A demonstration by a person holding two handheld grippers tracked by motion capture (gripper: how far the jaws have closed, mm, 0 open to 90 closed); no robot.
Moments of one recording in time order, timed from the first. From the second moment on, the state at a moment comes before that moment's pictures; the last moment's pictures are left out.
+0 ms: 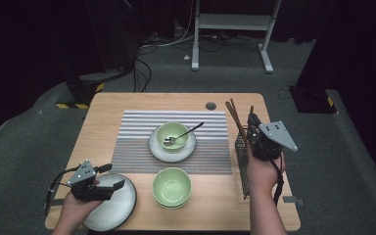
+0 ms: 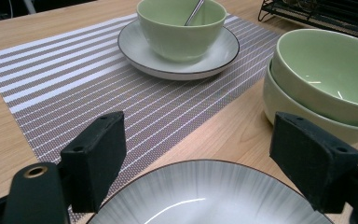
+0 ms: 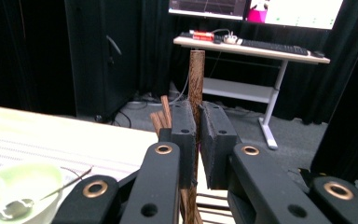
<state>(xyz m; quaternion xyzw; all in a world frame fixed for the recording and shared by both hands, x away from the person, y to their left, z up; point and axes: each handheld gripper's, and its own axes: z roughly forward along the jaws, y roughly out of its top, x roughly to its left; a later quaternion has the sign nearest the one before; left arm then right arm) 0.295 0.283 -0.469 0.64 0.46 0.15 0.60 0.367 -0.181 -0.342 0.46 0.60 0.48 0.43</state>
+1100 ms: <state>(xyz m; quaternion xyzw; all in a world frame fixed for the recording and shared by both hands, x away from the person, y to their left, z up) 0.294 0.281 -0.469 0.64 0.46 0.15 0.60 0.344 -0.188 -0.301 0.44 0.55 0.54 0.47</state>
